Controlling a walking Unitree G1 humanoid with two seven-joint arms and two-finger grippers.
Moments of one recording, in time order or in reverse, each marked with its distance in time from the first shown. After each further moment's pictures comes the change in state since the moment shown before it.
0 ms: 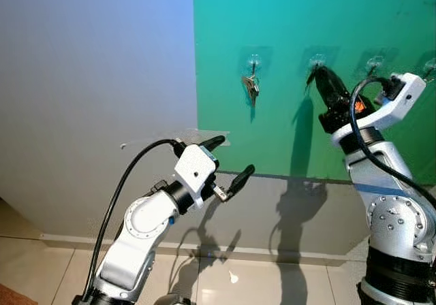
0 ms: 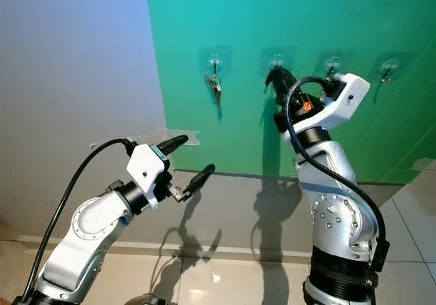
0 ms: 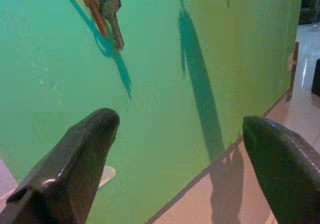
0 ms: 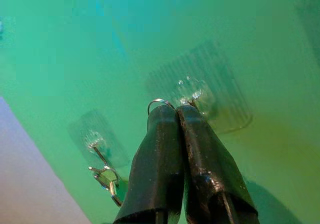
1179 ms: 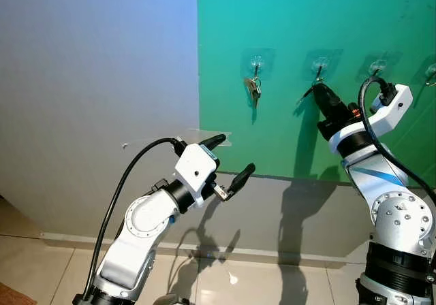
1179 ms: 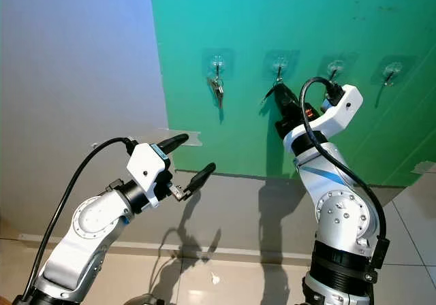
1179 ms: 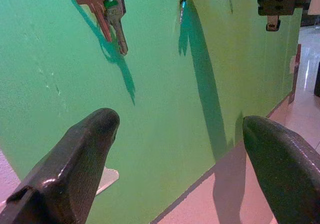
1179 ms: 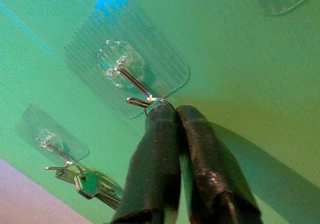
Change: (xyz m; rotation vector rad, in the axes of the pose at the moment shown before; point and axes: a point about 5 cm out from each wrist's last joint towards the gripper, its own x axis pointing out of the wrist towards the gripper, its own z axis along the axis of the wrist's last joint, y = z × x) left arm 0.002 0.000 0.002 0.003 -0.008 0.001; right arm 0.000 -0.020 -0.012 0.183 0.104 -0.166
